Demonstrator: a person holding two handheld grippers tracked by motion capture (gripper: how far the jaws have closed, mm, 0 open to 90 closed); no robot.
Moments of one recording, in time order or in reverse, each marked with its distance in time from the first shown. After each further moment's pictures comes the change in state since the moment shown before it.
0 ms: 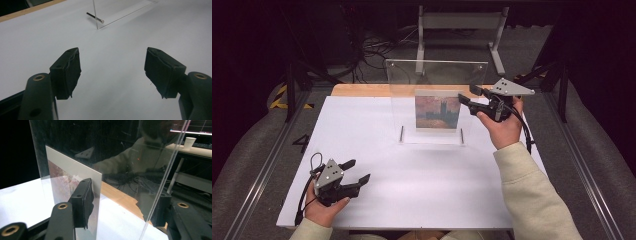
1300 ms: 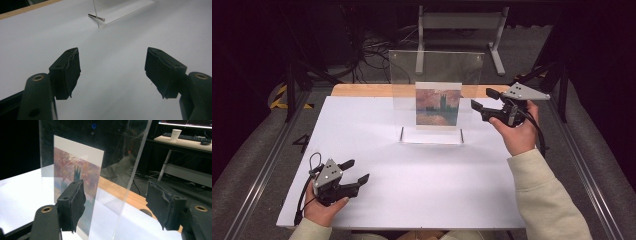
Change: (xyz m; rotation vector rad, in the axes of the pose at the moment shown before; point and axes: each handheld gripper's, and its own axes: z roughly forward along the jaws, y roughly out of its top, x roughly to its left) left arm 0.003 -0.002 0.000 0.002 0.000 -0.010; right arm -0.010 -0.007 -0.037 0.045 -0.065 0.007
